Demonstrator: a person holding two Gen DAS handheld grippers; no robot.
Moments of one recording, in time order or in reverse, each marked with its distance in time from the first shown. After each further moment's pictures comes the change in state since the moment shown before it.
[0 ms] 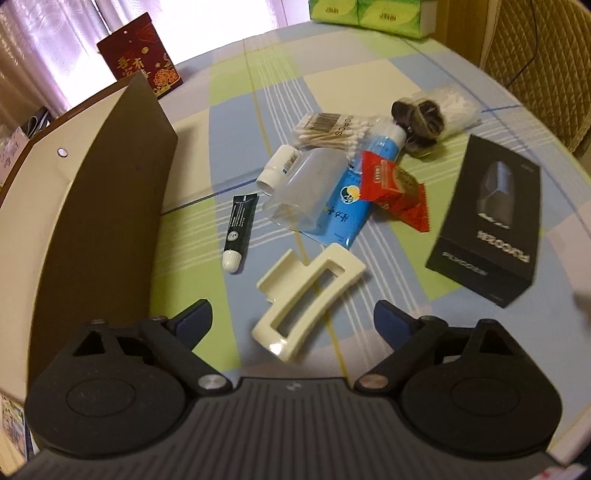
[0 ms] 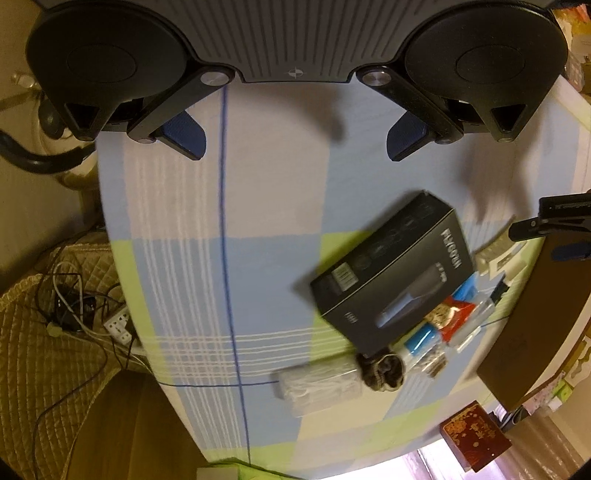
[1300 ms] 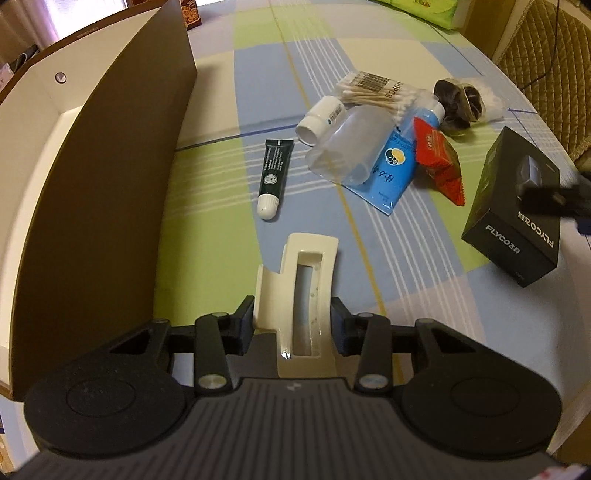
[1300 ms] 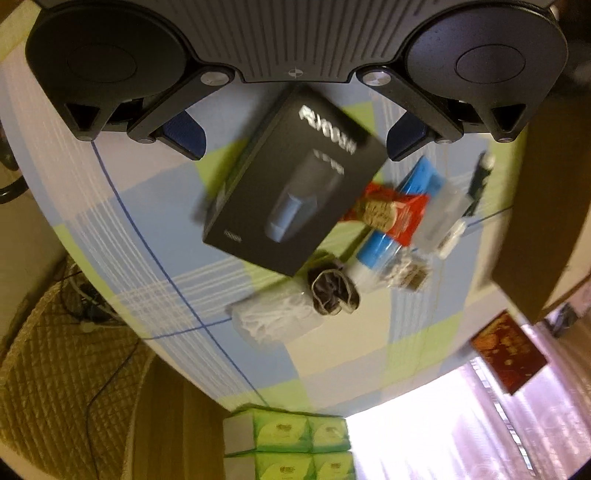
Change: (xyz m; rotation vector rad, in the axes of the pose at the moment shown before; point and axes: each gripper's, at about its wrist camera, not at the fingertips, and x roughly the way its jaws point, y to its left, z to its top) left arm 0.019 0.055 -0.018 -0.125 0.104 -0.129; right arm 0.030 0.127 0.042 0.271 -0.238 -0.160
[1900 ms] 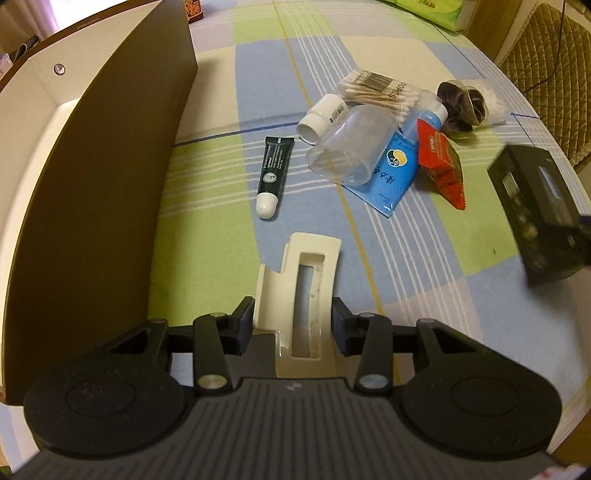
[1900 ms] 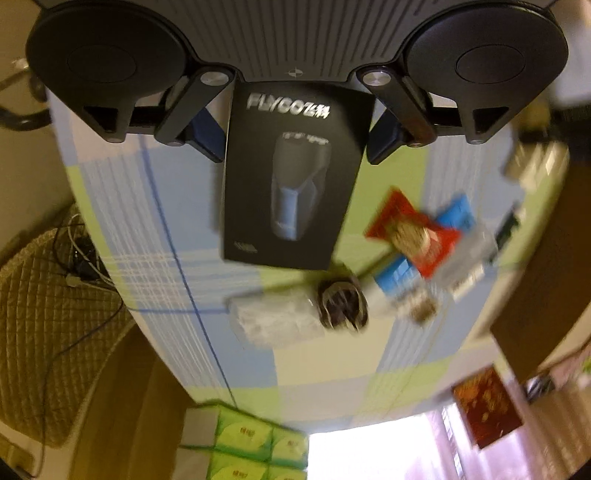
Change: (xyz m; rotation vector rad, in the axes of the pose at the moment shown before) left arm 0.004 0.003 0.004 -0.032 0.015 -0.013; right arm 0.002 -0.040 -0.001 -0.305 0.075 -0.011
